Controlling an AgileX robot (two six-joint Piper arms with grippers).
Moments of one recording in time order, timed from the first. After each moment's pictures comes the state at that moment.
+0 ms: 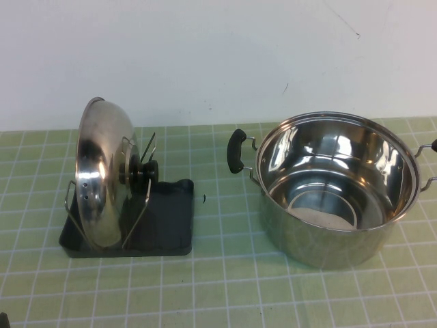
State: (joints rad) right arm 0.40 0.25 -0.40 -0.74 0.03 0.55; left arm 0.09 0.01 -0.32 -0.52 0.70 0.45
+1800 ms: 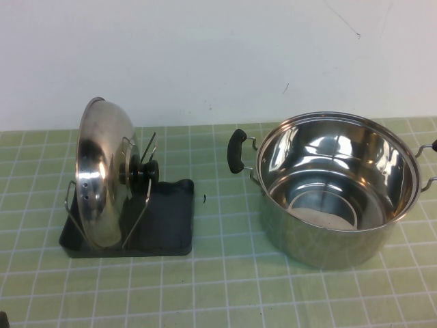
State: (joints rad) right arm 0.03 -0.01 0.03 -0.11 0.40 0.14; left arm 0.09 0.01 -0.32 -0.52 0.69 0.45
